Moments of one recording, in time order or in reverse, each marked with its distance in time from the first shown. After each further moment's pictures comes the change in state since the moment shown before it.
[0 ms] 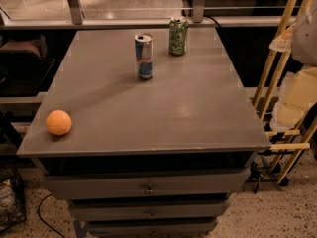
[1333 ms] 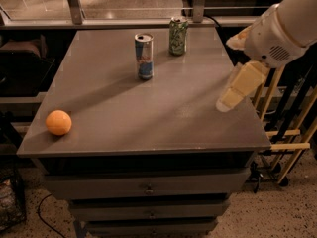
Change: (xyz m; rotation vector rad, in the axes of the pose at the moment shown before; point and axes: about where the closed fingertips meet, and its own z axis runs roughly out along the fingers) arm -0.071 -0.041 0.057 -0.027 -0.323 0.038
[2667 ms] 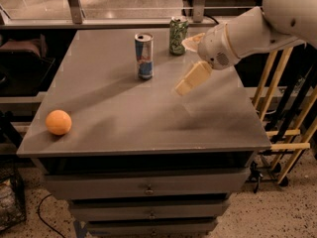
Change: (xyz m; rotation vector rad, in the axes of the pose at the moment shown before) arm -0.069 -0.042 0.099 -0.072 -0.346 -0.014
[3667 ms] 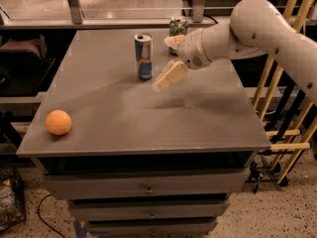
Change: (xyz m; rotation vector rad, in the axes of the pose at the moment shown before) arm -0.009 -0.049 0.074 0.026 -0.127 -0.062
